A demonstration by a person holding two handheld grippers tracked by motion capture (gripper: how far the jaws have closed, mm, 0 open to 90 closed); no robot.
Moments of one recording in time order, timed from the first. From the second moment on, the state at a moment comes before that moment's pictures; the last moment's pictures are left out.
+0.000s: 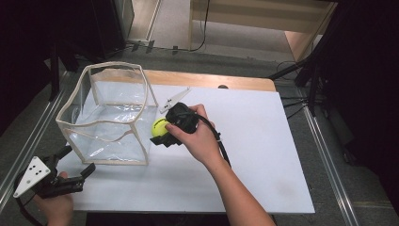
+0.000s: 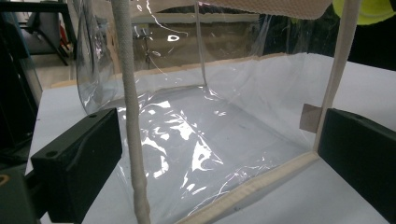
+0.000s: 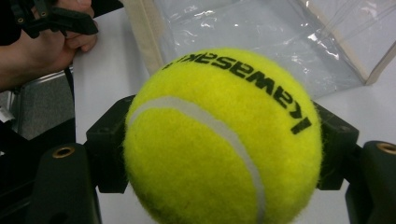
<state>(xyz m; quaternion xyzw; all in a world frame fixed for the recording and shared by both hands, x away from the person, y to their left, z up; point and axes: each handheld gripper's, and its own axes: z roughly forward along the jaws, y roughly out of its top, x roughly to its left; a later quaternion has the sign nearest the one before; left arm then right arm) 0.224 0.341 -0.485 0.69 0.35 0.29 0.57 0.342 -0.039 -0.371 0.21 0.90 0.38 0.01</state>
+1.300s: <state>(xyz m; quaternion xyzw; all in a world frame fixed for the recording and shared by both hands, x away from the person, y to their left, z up) 0.224 0.342 -0.485 0.68 0.35 0.29 0.57 0.357 -0.027 -0.319 0.18 0.90 0.40 0.01</state>
